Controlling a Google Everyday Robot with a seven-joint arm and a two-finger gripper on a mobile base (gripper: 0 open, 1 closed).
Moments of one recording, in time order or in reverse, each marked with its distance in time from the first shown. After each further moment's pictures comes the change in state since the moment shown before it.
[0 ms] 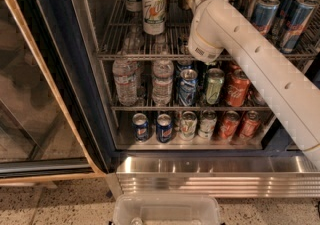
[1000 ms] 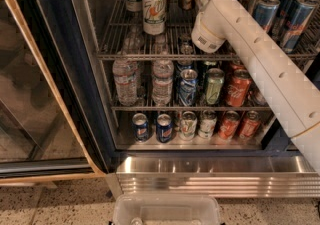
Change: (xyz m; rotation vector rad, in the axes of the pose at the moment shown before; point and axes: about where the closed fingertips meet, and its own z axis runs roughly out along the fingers) arm 0.013 -0.026 0.038 0.059 0.047 -0.058
